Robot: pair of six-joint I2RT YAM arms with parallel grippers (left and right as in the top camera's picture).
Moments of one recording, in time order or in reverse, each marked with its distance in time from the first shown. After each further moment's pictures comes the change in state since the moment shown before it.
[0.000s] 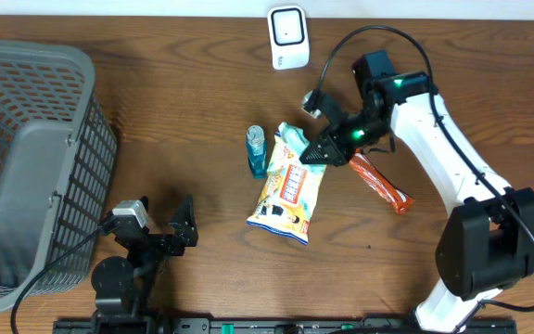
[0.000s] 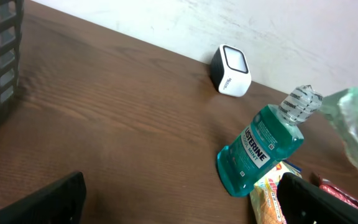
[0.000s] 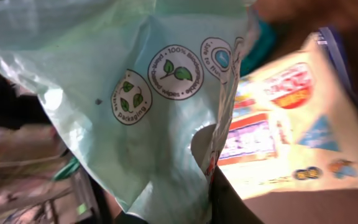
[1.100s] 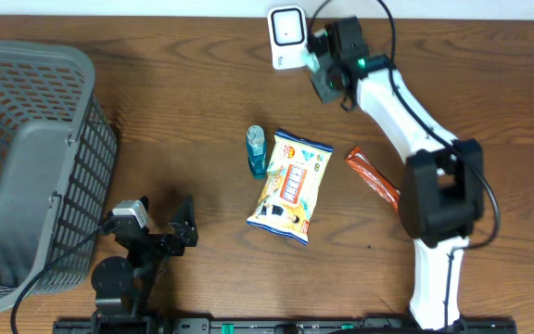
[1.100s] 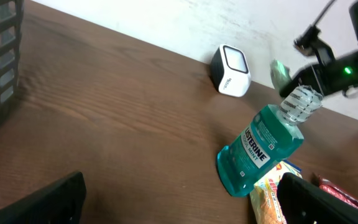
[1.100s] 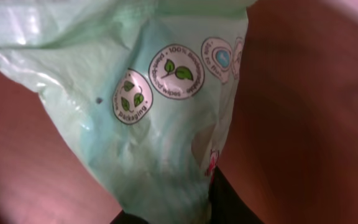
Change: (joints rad) left arm 0.000 0.000 0.000 0.000 0.000 0.000; right arm 0.043 0.370 0.353 0.535 0.893 0.332
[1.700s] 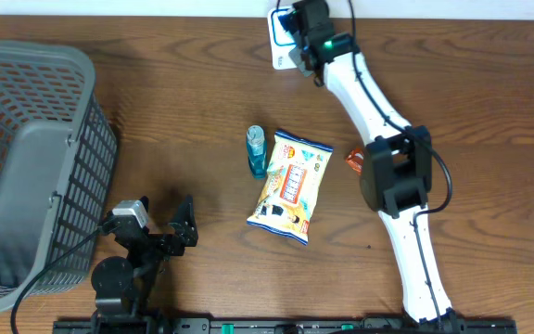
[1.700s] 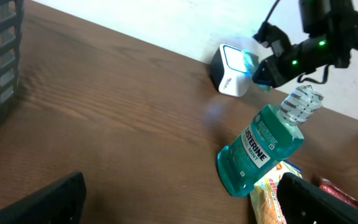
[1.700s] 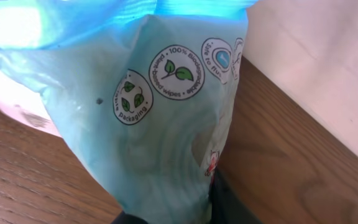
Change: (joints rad) left arm 0.000 0.000 0.000 0.000 0.000 0.000; right arm 0.067 0.353 0.496 -0.061 0.196 -0.167
